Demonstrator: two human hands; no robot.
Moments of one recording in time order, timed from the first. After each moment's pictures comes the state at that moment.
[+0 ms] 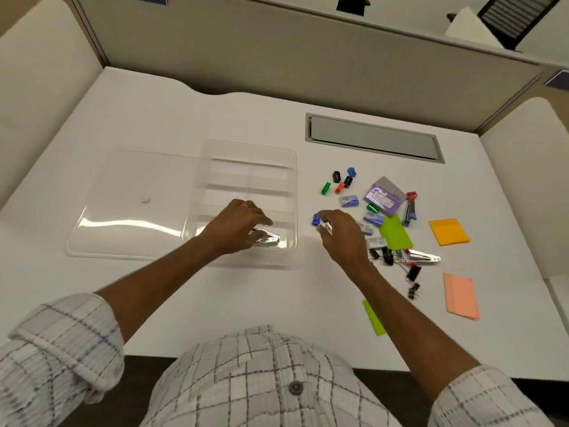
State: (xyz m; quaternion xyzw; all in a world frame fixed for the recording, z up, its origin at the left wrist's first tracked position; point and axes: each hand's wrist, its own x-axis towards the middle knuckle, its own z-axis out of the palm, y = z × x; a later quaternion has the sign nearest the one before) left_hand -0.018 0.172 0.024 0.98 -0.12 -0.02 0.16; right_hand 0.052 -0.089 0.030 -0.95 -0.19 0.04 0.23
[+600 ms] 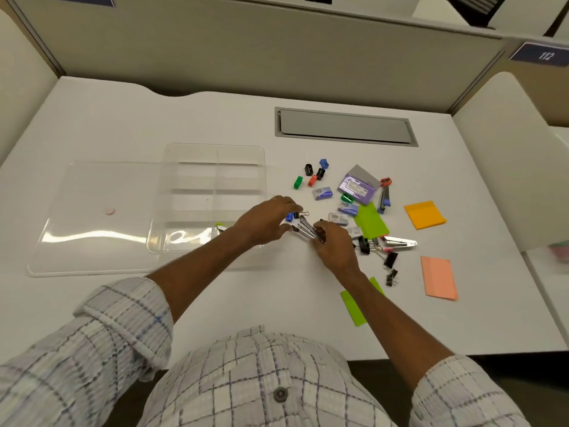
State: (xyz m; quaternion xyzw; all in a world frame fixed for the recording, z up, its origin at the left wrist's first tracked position) left_hand 0.050 0.059 0.032 0.96 -0.15 -0.07 0.23; right_hand 0.055 -0.149 -0.006 -0.95 -0.11 0.08 0.27
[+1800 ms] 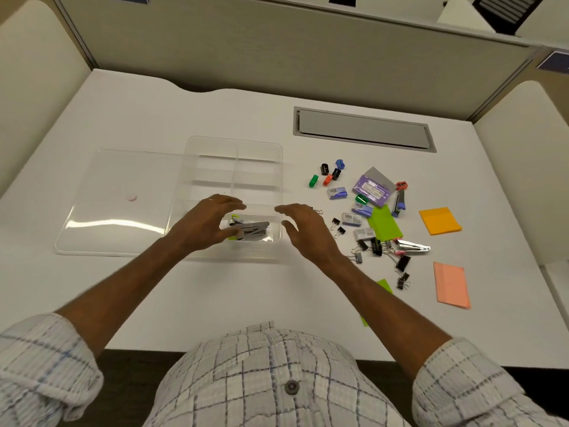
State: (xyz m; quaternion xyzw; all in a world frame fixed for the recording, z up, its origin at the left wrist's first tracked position) left_hand -0.034 0.178 0.033 0.97 -0.05 -0.02 0.25; right_hand 0.039 -0.078 0.030 -0.89 -0.33 0.05 0.30
